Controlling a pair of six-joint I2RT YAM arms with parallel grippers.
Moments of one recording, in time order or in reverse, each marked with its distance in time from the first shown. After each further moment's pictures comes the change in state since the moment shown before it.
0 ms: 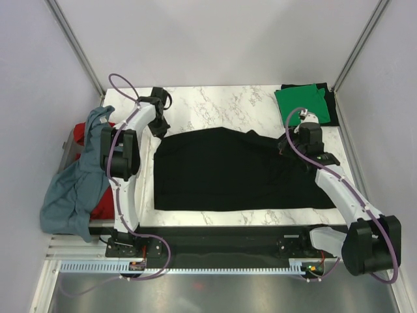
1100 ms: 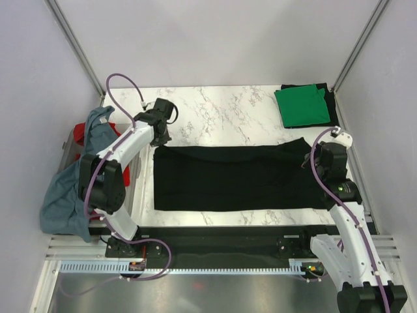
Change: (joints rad) left arm -0.141 -0.469 -0.422 0.105 -0.165 0.091; right arm -0.122 -0.435 -0.090 -0.248 0.211 0.022
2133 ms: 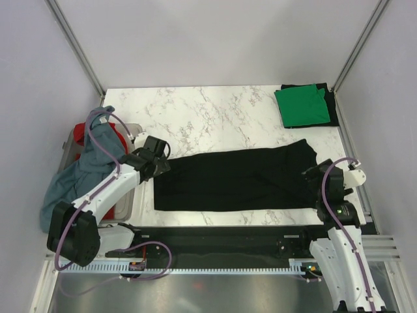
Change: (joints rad) left arm -0.092 -0.492 -0.581 0.145 -0.056 -0.154; right arm -0.002 -0.262 -0.191 -0.209 0.254 0.458
